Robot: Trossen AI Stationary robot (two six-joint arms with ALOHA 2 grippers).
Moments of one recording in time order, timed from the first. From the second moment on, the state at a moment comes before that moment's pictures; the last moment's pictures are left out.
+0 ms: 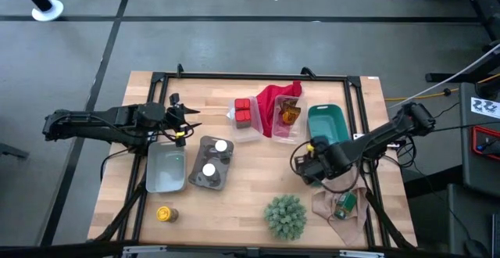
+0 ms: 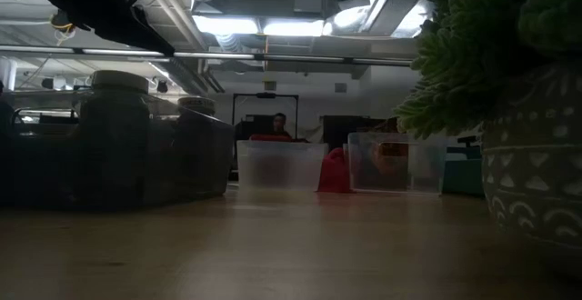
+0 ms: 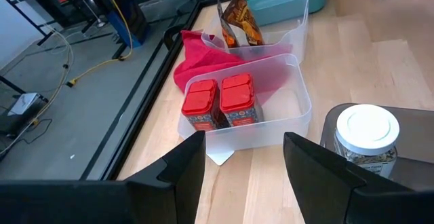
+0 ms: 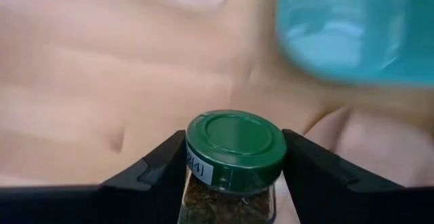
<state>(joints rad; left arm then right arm) 0.05 0.58 0.55 -0.43 -0.34 0.23 0.45 1.49 1.16 -1.23 0.26 1.85</state>
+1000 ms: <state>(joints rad) 0.05 0.58 0.55 -0.43 -0.34 0.23 0.34 1.40 0.96 -1.57 1.13 1.83</state>
